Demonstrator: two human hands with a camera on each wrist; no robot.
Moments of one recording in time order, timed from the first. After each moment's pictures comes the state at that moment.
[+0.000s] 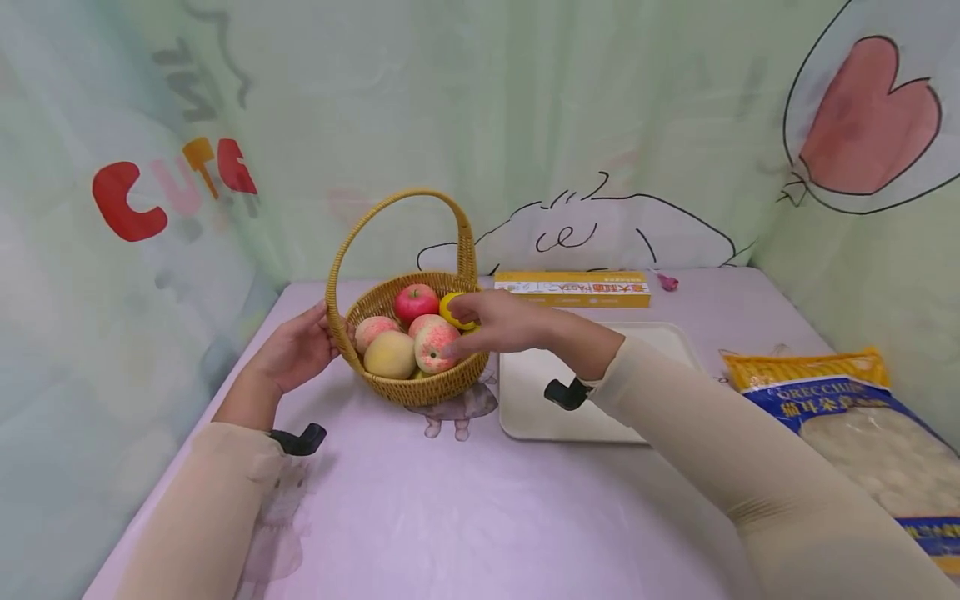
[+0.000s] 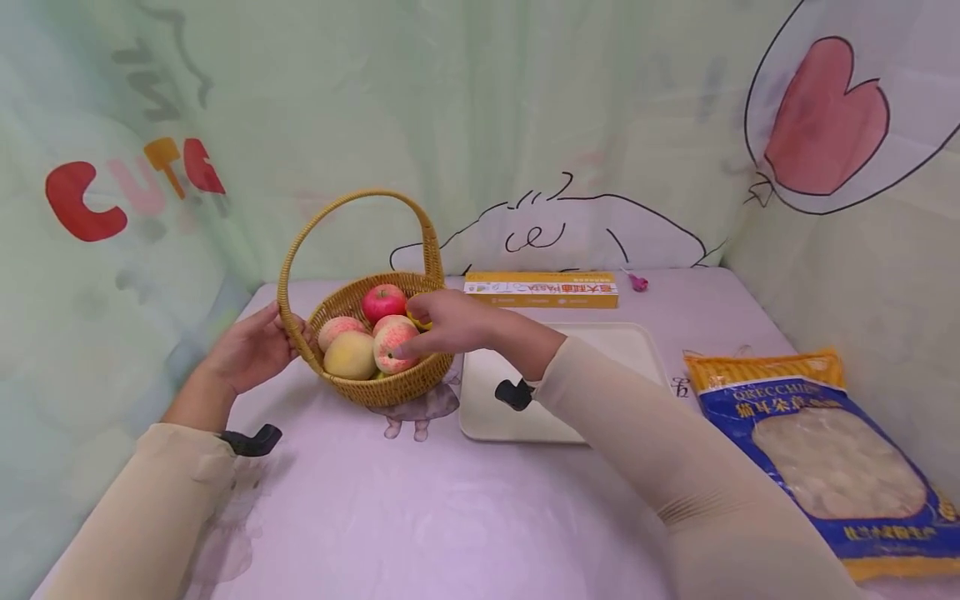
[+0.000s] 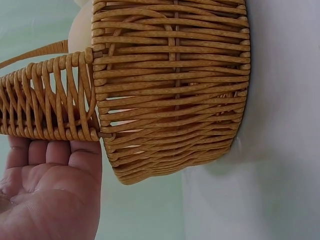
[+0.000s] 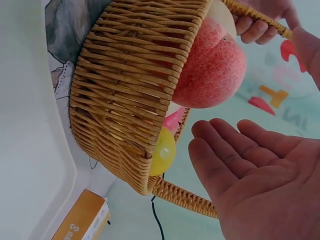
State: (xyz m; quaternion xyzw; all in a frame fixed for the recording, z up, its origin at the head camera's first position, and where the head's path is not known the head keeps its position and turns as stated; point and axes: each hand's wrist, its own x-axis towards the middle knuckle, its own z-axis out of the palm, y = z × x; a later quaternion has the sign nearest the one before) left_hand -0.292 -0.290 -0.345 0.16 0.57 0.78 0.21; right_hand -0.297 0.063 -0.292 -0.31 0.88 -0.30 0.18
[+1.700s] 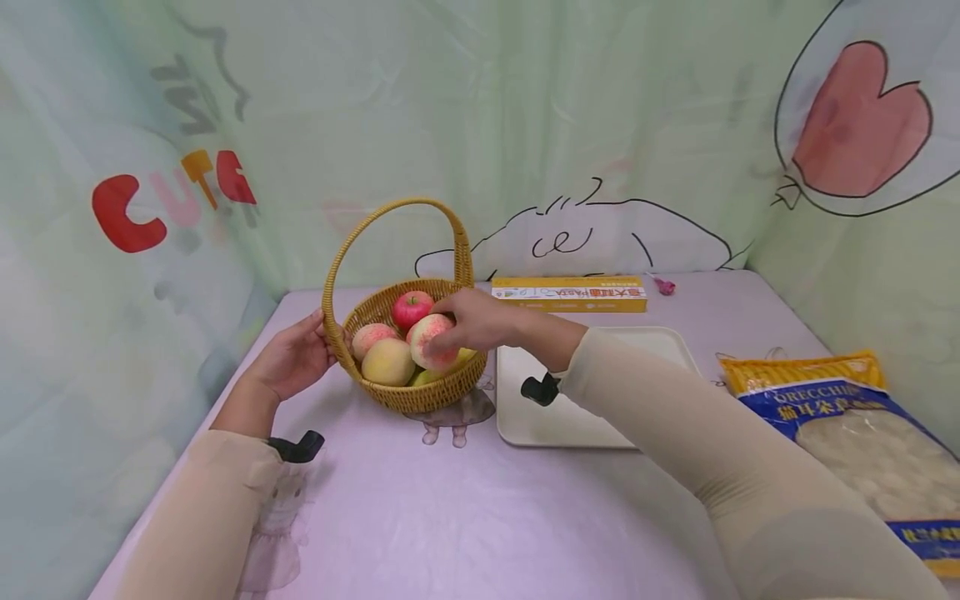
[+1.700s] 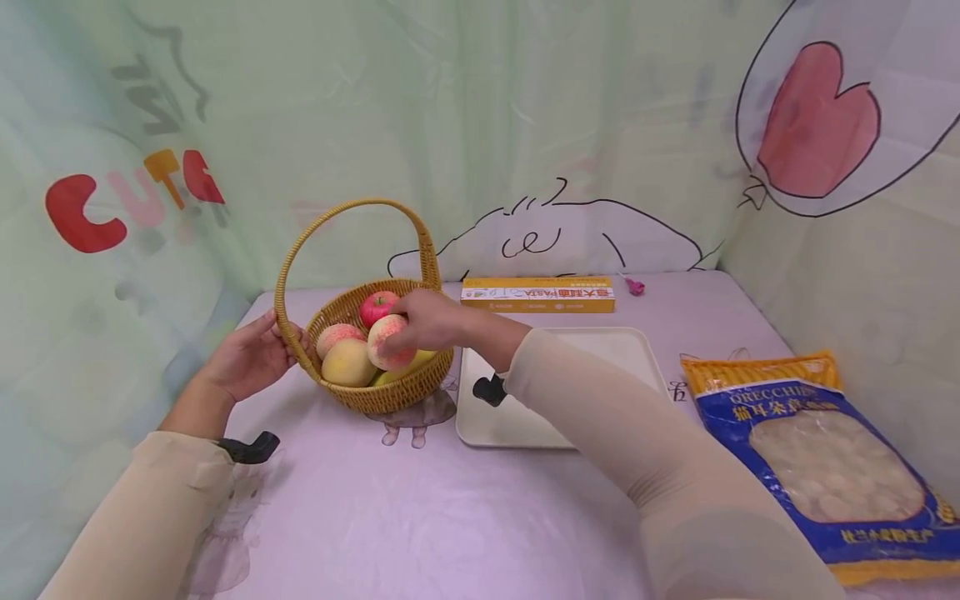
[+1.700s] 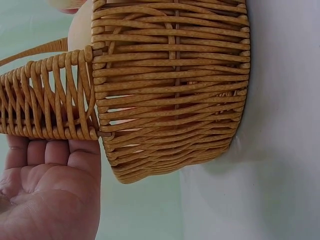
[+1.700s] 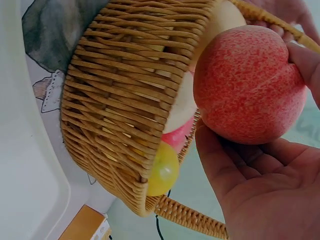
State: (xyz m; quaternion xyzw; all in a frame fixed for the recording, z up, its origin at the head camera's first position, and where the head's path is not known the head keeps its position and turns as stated) left_hand -0.291 -0.290 -0.344 0.16 0.57 0.78 0.21; right_hand -0.314 0.037 -0.296 -0.32 0.89 -0.29 0.15
